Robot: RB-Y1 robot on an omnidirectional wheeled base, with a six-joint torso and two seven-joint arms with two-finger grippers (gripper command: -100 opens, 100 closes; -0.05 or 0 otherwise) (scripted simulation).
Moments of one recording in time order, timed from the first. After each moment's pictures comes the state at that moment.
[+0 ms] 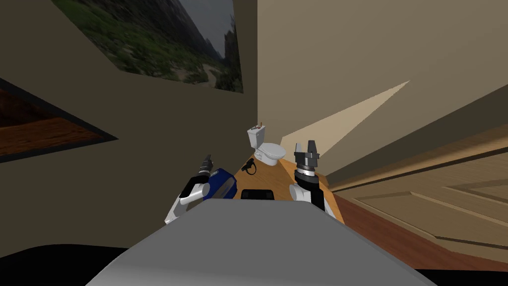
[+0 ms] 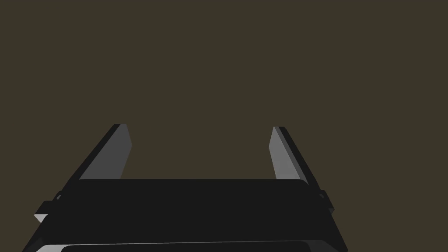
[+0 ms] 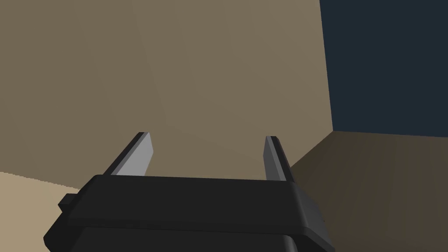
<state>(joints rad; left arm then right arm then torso) 0.43 0.17 0.31 -1.97 0.30 0.10 -0.27 0.52 -0.01 0.03 -2.22 -0.04 -0.64 0.06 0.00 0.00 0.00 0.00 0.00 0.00</state>
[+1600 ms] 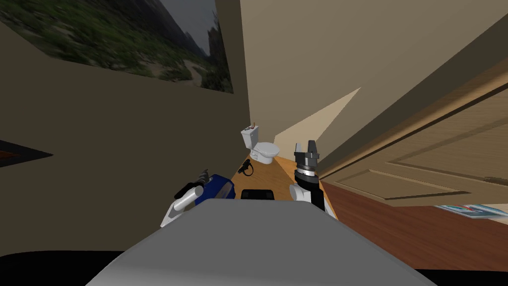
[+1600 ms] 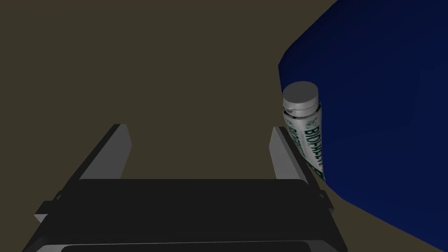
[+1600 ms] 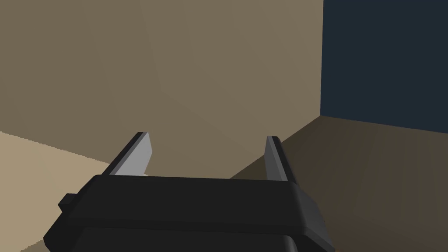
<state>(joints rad) 0.33 0.17 0.52 -1.64 0.47 0.46 -0.34 0.52 -0.01 0.03 -2.22 -0.04 -0.64 0.06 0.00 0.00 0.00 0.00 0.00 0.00</state>
